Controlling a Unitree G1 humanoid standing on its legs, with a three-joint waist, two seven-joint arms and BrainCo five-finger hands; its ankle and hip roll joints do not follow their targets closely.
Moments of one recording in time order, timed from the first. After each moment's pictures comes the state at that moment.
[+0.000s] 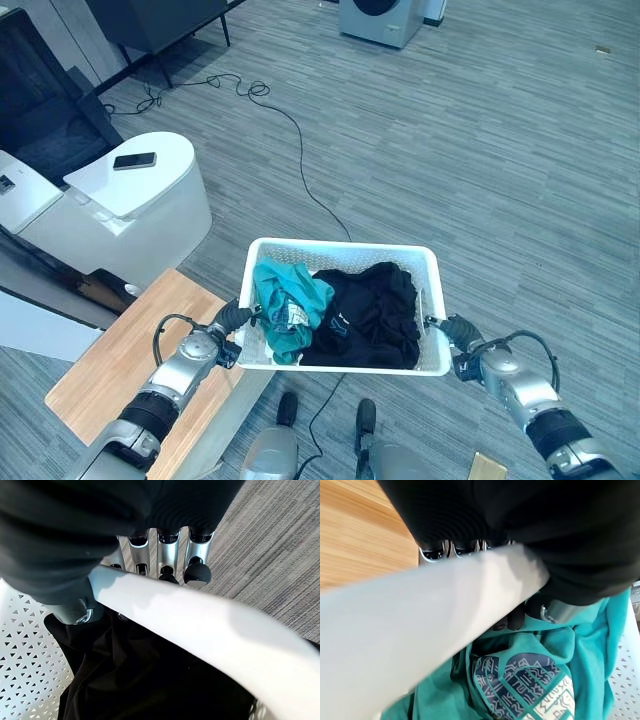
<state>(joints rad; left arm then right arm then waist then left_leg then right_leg) -0.31 0.54 -0.42 0.46 -0.31 0.19 -0.02 -0.21 -0.58 0.31 0.47 0.43 0.21 0.03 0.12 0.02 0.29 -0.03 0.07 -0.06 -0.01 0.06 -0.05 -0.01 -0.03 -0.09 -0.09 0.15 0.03</state>
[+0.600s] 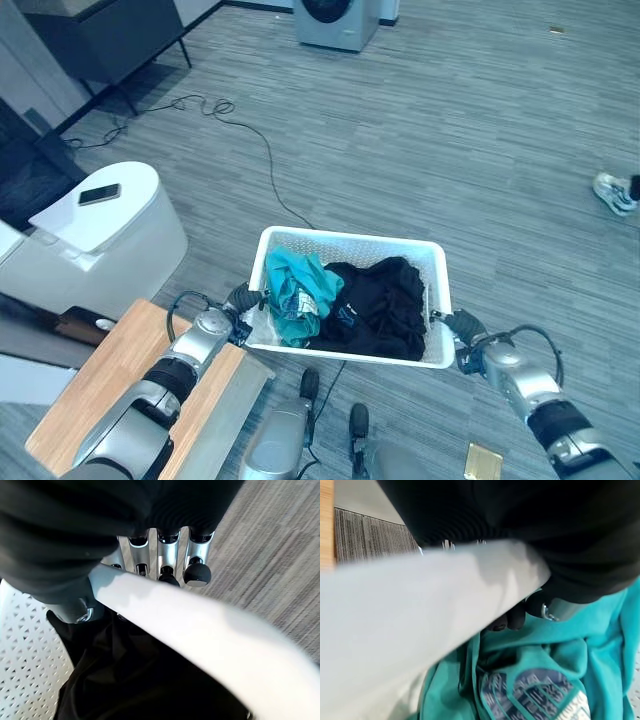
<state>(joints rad) -0.53 0.49 -0.52 0.71 -0.30 0.18 -0.01 -0.27 -0.57 0.37 0.55 0.44 0.21 0.00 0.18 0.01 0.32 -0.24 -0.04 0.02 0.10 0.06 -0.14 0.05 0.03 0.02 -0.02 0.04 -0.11</state>
